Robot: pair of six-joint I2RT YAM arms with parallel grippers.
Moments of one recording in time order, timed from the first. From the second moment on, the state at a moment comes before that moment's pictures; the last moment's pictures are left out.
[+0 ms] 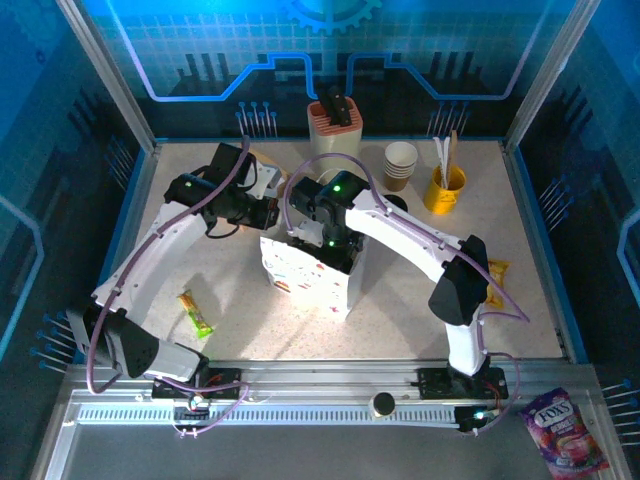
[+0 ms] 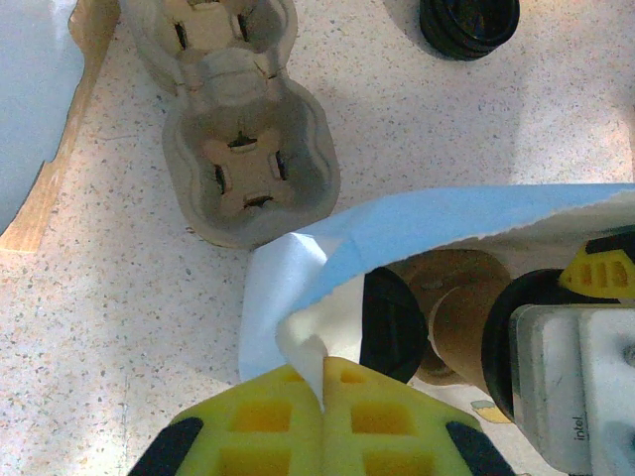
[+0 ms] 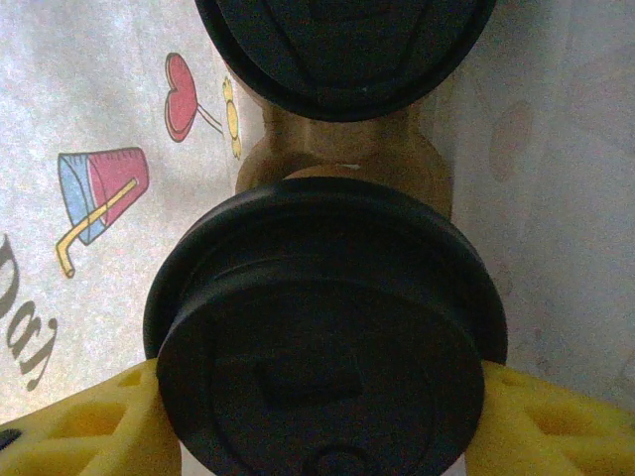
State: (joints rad) left arm -0.35 1.43 1.47 -1.03 0.25 -0.11; right arm 0.87 1.96 1.96 -1.55 -0.02 -0.22
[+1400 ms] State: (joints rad) left arm -0.35 1.43 1.46 -1.02 0.25 -0.11; right arm 0.87 1.94 1.94 -1.56 0.00 -0.22
